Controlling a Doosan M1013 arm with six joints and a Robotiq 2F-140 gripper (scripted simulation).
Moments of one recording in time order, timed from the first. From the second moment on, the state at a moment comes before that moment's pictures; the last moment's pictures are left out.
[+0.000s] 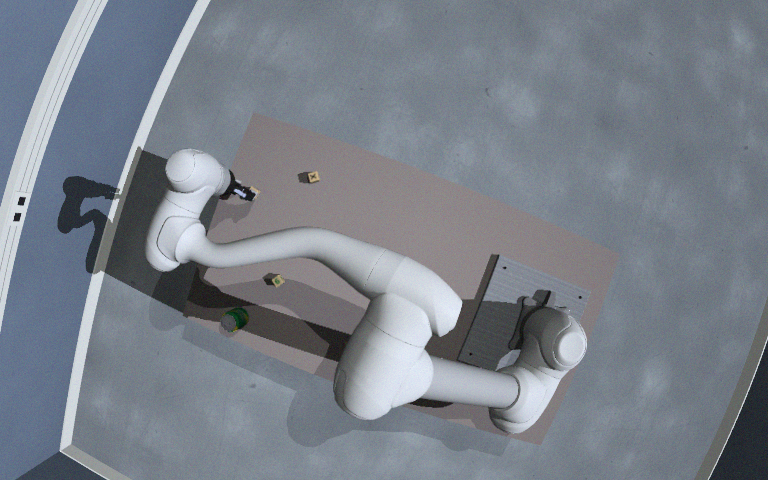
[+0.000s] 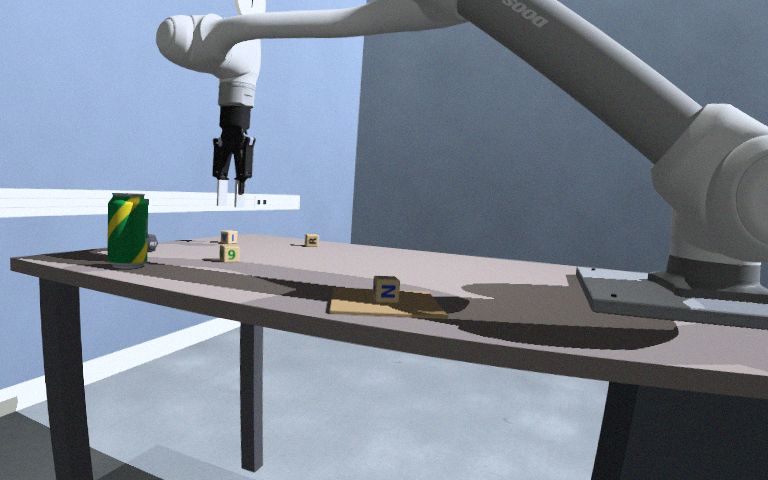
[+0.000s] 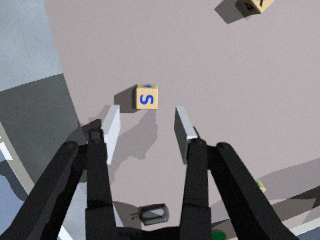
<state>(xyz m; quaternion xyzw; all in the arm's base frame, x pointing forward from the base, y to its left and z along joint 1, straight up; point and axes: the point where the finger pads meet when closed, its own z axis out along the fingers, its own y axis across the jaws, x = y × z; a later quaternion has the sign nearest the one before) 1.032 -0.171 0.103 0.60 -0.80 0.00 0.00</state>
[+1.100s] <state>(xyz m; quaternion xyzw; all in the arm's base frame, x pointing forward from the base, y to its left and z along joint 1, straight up) 1.032 -0.171 0.097 0.60 -0.80 0.00 0.00</state>
